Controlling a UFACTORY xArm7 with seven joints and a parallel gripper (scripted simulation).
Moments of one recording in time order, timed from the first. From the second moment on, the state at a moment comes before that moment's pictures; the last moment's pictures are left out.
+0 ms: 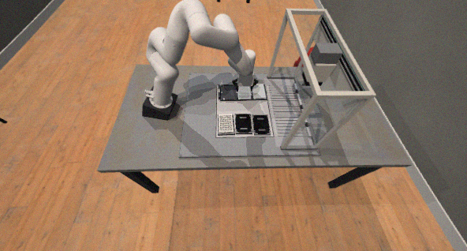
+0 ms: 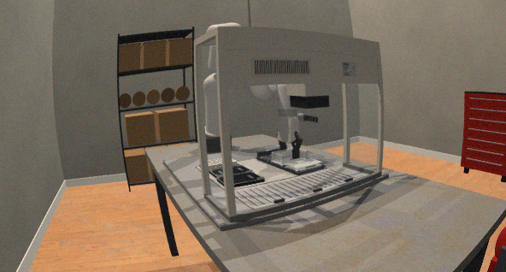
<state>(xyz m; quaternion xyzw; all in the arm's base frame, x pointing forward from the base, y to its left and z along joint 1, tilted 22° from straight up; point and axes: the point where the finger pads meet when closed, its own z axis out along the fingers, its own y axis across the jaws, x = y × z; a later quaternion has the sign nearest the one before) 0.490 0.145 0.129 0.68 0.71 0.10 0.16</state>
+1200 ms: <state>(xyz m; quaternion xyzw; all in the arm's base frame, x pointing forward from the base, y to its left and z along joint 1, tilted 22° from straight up) 0.488 0.145 0.132 0.68 0.71 0.10 0.16</state>
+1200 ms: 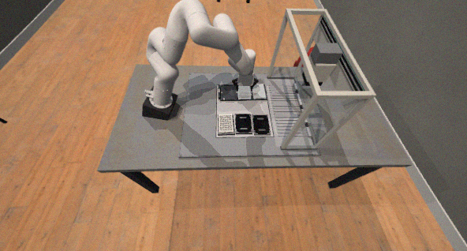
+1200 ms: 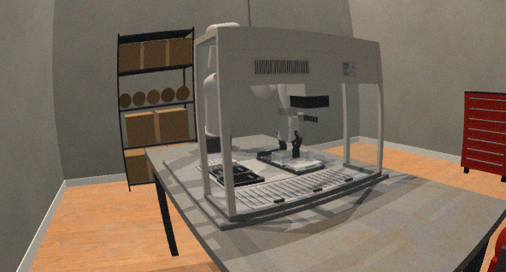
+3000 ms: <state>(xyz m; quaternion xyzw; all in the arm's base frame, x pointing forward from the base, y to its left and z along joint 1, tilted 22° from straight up) 0.460 0.150 0.206 0.68 0.71 0.10 0.16</state>
